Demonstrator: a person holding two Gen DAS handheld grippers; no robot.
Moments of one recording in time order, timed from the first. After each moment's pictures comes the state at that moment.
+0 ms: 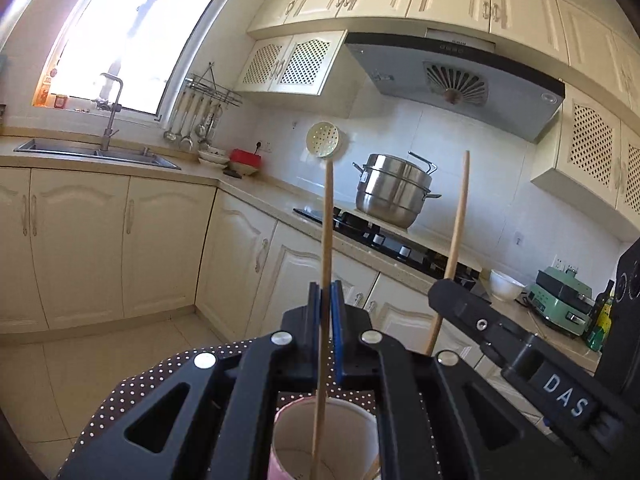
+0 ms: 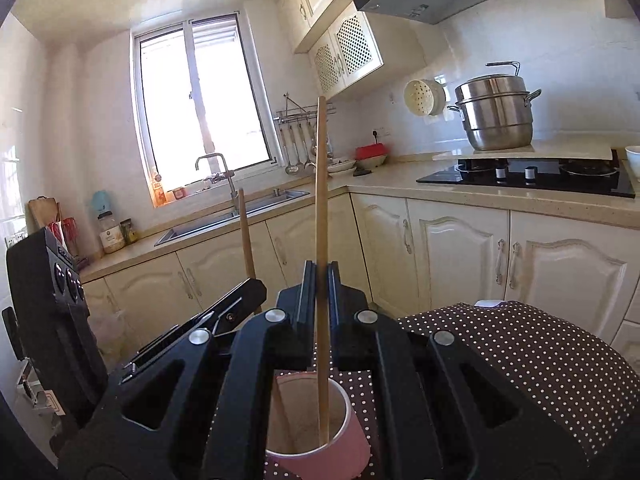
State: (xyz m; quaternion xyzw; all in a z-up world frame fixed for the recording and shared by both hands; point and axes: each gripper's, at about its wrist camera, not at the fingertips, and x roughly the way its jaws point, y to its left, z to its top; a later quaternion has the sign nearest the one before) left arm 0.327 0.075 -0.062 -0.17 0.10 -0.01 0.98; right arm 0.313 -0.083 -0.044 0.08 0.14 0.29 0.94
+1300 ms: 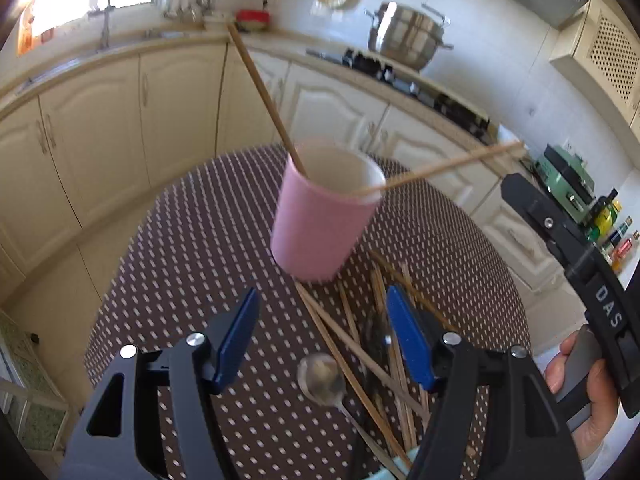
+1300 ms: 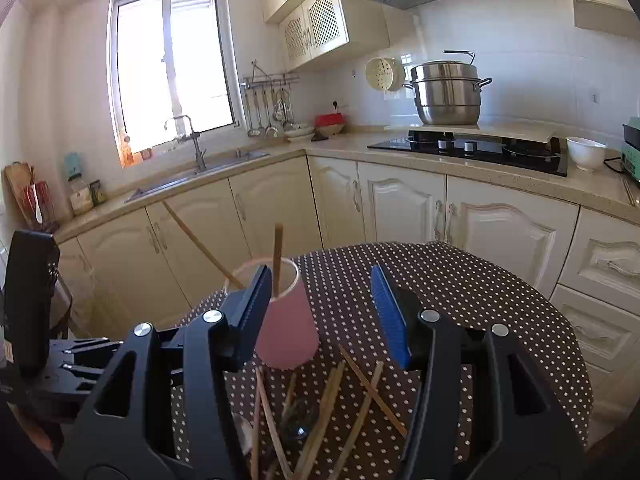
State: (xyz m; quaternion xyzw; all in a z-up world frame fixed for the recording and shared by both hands) left arm 0.239 0.053 -0.106 -0.15 0.40 -0.04 0.90; right arm 0.220 -0.142 -0.063 0.03 0.20 0.22 0.96
